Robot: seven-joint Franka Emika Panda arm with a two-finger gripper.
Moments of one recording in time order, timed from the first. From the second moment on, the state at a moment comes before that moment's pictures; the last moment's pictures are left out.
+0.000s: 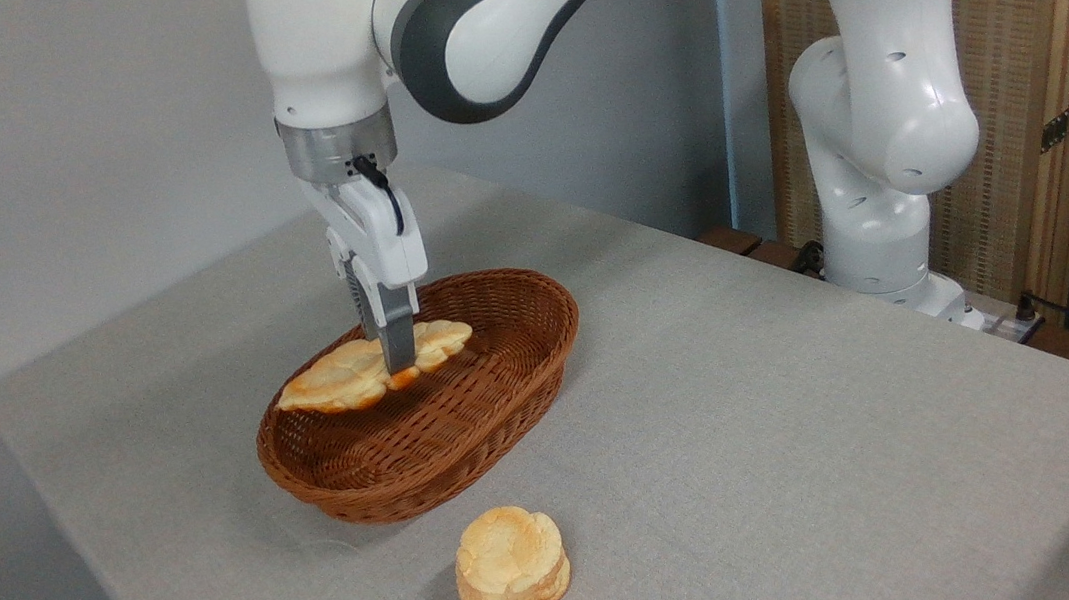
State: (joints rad) arm -0.54 -0.12 0.21 -2.11 -0.07 2.11 0.68
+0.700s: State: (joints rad) arm -0.42 -0.20 0.39 -2.07 -0.06 1.99 0.69
